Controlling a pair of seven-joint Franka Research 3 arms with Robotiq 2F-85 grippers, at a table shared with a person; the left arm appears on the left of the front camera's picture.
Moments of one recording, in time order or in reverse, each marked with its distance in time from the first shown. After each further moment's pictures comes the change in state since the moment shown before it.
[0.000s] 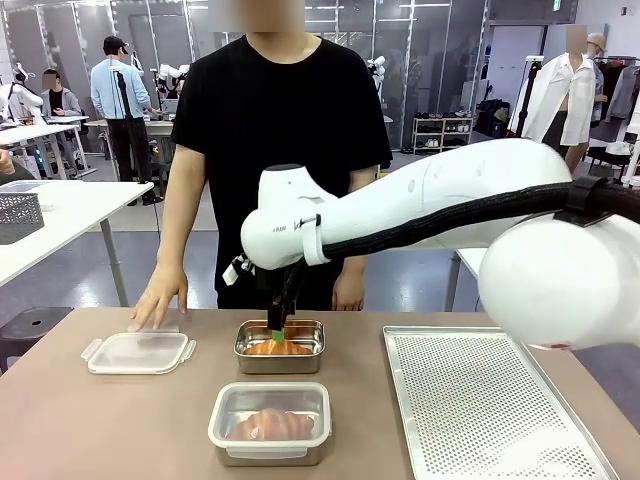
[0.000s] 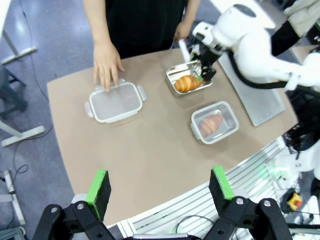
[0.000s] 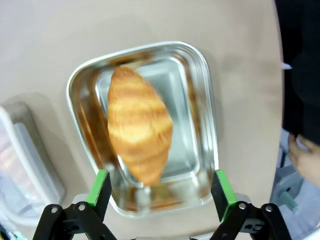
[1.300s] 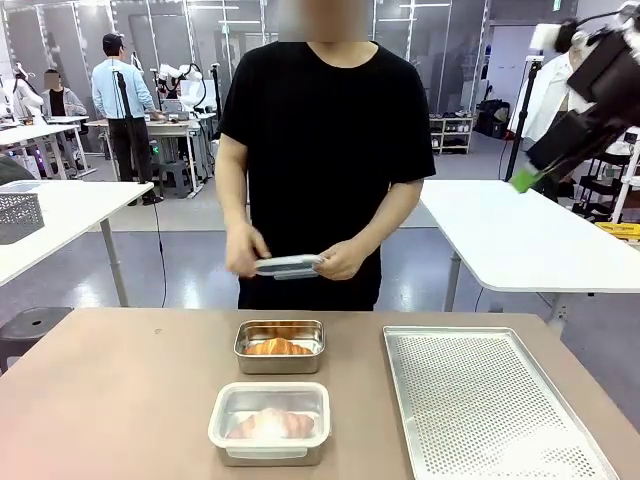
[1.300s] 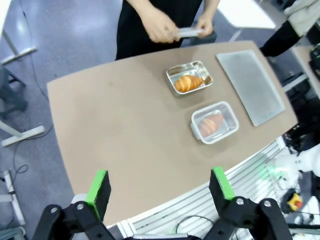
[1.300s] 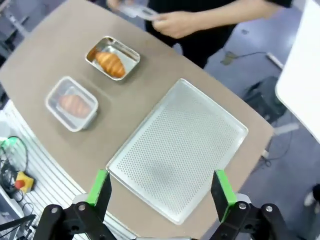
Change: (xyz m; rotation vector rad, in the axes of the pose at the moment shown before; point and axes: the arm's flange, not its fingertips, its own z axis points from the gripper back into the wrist) left arm 0.000 0.000 0.000 0.000 0.000 0.000; right arm -0.408 0.153 0.353 -0.210 -0.489 -0.672
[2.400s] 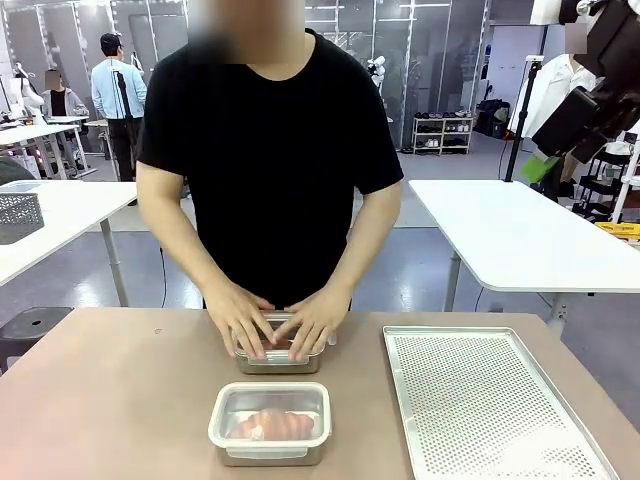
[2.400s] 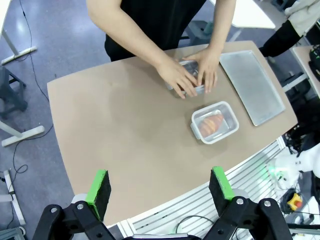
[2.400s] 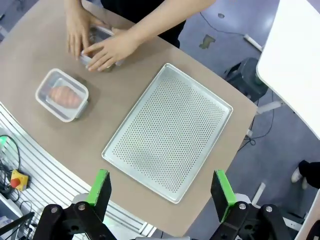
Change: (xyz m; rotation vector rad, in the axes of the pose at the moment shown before) left arm 0.000 0.000 0.000 0.000 0.000 0.000; right arm 0.005 0.039 0.027 -0.110 0.068 -0.024
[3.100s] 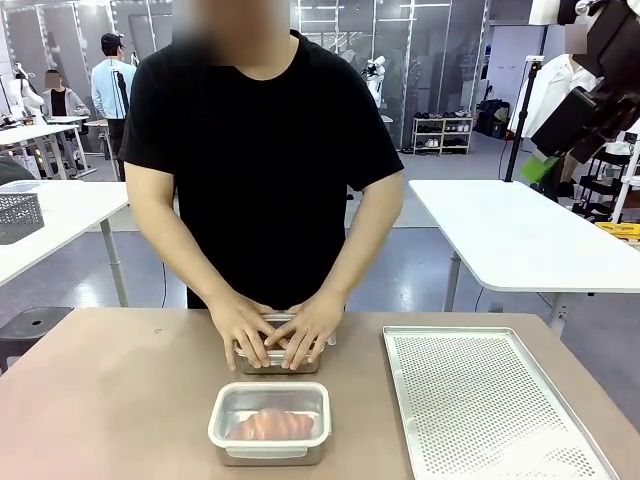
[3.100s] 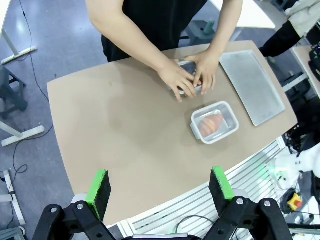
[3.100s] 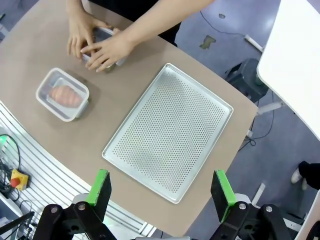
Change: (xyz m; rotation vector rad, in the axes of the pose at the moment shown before) left arm 0.000 0.000 0.000 0.000 0.000 0.000; right arm 0.000 0.000 0.000 0.002 0.000 0.003
